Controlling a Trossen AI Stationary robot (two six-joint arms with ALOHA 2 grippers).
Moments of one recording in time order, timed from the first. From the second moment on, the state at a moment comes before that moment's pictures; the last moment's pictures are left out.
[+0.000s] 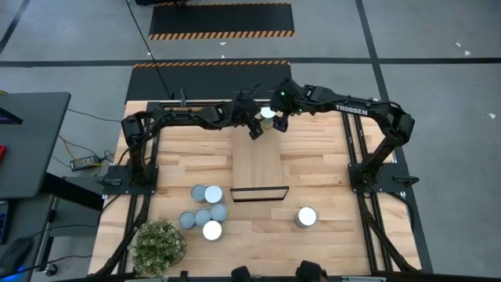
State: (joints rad) left arm 0.41 1.91 1.32 -0.01 -0.15 0.04; right arm -0.53 1.64 1.32 -0.60 0.13 -0.25
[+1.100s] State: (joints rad) left arm 0.44 1.77 1.34 -0.21 -0.12 0.03; right arm -0.54 1.51 1.32 -0.77 0.16 -0.19
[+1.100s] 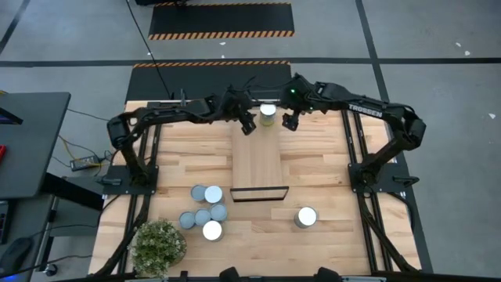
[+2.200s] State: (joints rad) left arm 0.28 1.36 1.34 -1.29 0.25 0.20; right arm -0.17 1.37 1.32 -0.85 0.07 0.37
